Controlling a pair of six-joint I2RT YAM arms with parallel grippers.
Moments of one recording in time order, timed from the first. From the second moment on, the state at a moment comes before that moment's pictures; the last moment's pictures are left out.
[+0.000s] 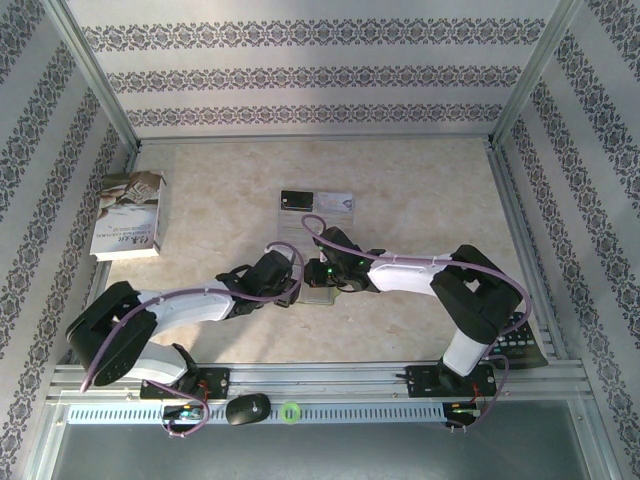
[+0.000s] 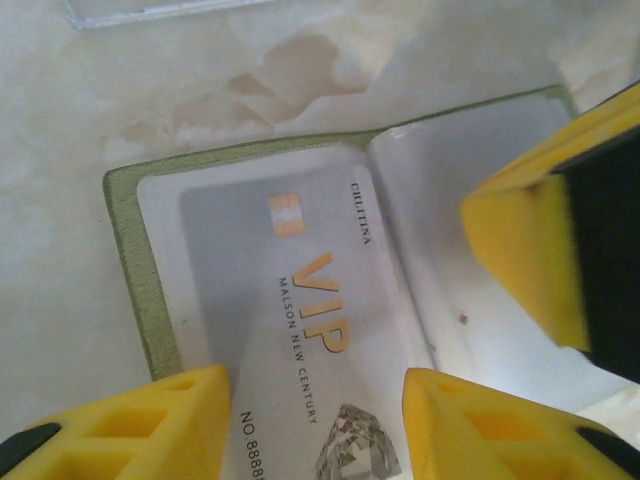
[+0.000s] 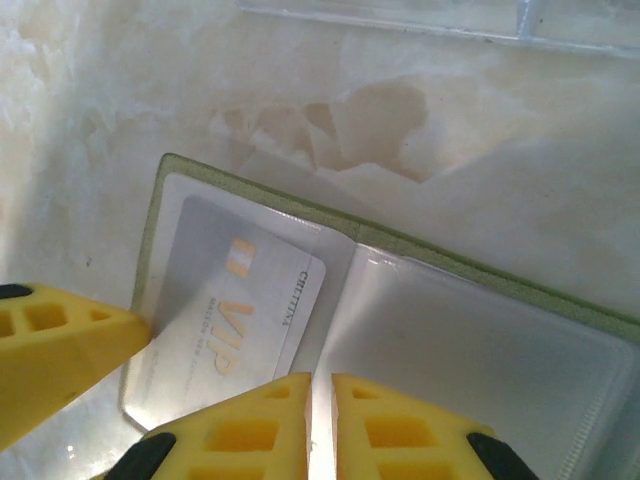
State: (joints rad) left arm -0.78 1.41 0.60 -0.15 -0.15 -0.45; right arm 0.81 1.71 0.86 -0.04 -0.19 0.75
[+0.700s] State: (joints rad) left arm -0.80 1.47 0.58 -0.12 -0.20 -0.48; right arm 0.82 1.70 0.86 -0.01 -0.25 0.75
